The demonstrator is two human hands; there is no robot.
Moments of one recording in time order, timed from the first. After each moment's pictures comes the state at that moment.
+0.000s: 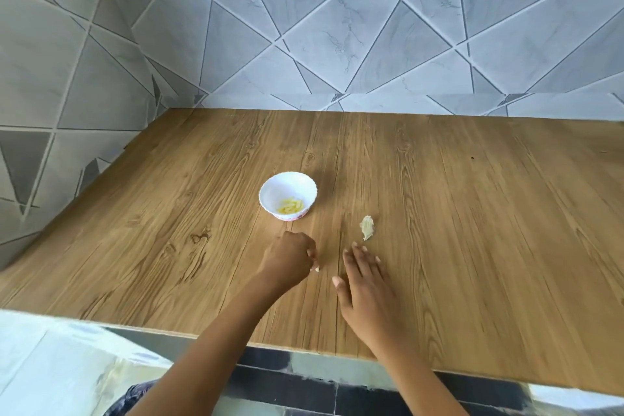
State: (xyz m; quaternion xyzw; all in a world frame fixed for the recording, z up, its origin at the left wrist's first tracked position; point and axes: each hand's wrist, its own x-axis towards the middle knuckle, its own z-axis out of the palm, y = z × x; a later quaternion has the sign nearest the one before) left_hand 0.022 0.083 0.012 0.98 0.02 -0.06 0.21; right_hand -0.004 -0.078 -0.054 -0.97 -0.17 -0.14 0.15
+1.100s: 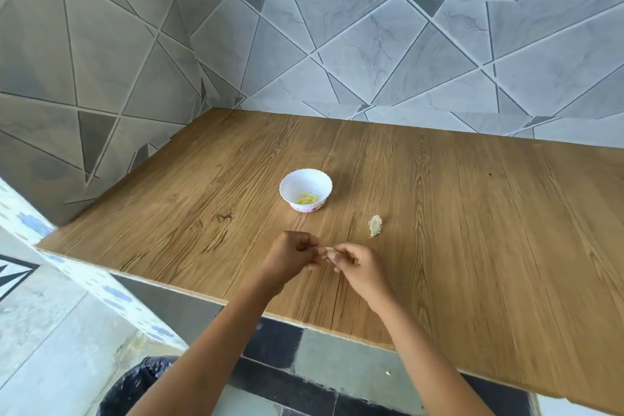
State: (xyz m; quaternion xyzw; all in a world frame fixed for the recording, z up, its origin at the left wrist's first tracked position) left_hand -0.024 0.077 0.011 0.81 0.12 -0.01 0.58; right_hand 0.016 -0.075 -0.025 -0.80 -0.16 0.11 0.56
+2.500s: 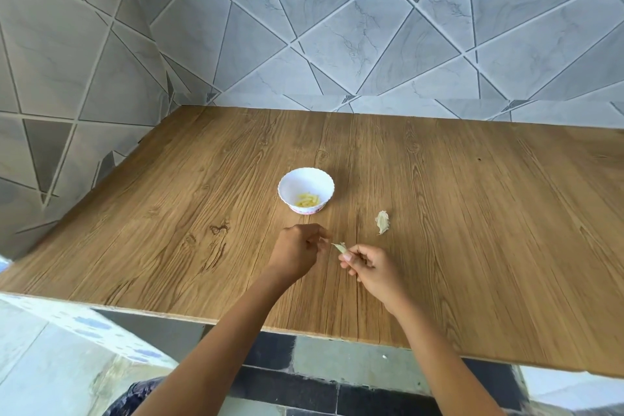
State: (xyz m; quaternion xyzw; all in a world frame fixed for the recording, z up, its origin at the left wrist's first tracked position) left_hand -0.001 0.105 0.012 0.92 -0.02 0.05 0.39; right_hand 0.011 -0.062 -0.023 -0.81 -0.09 0.13 0.57
